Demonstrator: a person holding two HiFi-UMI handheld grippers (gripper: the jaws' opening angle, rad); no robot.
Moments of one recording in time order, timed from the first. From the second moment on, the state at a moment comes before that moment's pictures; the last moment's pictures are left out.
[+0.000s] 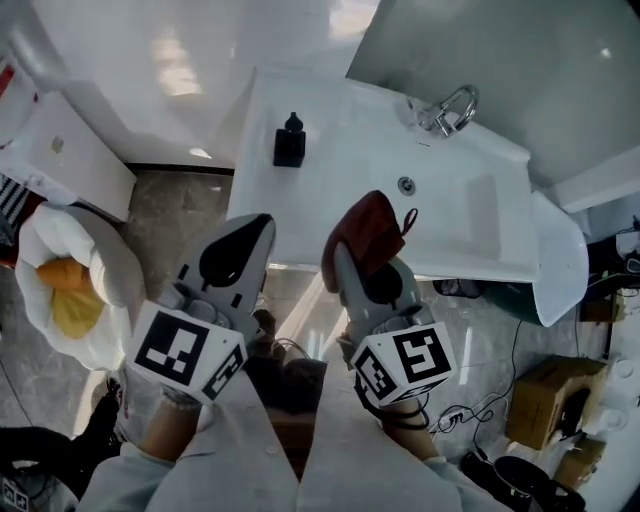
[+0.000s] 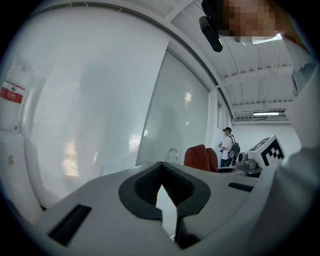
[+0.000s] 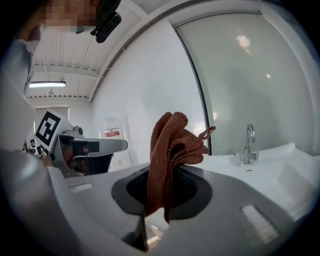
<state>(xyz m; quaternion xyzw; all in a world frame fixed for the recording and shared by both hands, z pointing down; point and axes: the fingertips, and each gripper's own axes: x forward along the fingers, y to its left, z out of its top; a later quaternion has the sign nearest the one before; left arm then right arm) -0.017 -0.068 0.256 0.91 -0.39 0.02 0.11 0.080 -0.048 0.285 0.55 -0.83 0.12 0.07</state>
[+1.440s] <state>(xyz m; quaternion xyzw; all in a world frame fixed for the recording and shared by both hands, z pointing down) -0.027 -0.193 0.272 0.92 -0.37 0.01 0.14 0.066 -0.171 0.300 0.55 -0.82 0.13 0.09</state>
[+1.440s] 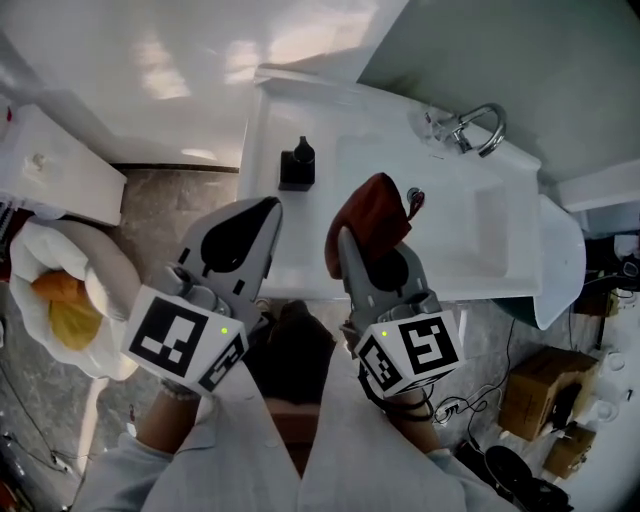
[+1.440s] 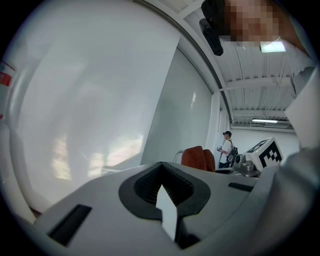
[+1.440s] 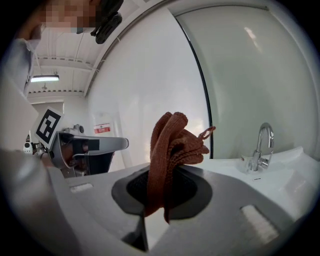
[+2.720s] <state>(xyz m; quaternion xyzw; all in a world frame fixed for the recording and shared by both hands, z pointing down) -0.055 -0.218 0.279 0.87 -0.48 0.02 0.15 0.052 -0.283 0.383 0.44 -0.84 0.01 0.33</state>
